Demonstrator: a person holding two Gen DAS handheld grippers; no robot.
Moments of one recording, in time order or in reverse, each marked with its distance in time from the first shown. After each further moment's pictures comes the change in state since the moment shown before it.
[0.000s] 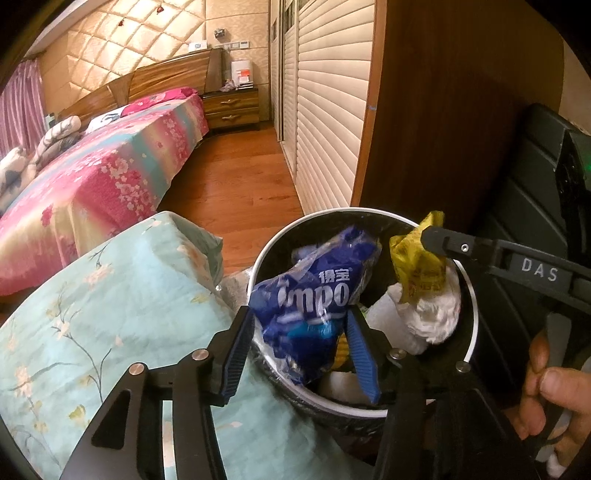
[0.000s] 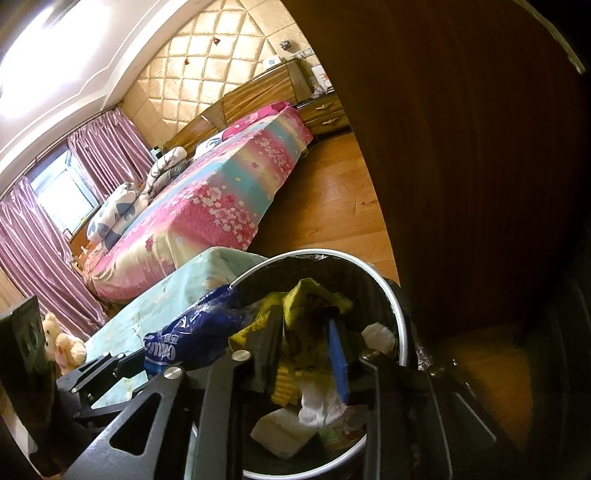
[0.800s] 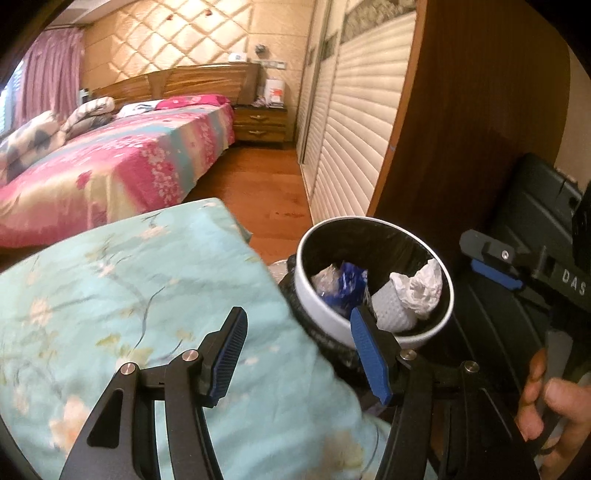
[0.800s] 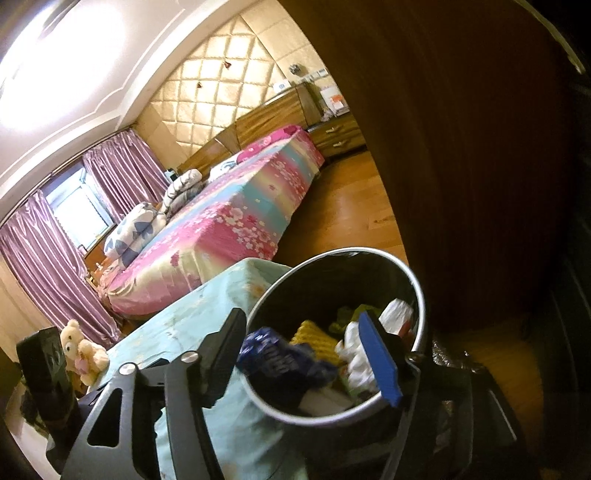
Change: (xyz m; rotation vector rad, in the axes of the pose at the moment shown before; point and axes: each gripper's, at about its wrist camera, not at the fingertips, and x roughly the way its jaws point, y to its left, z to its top) left arm -0.084 0.032 -0.063 -0.160 -0.119 -0.009; right arm -0.049 0.033 -0.028 -0.009 -0.111 0.051
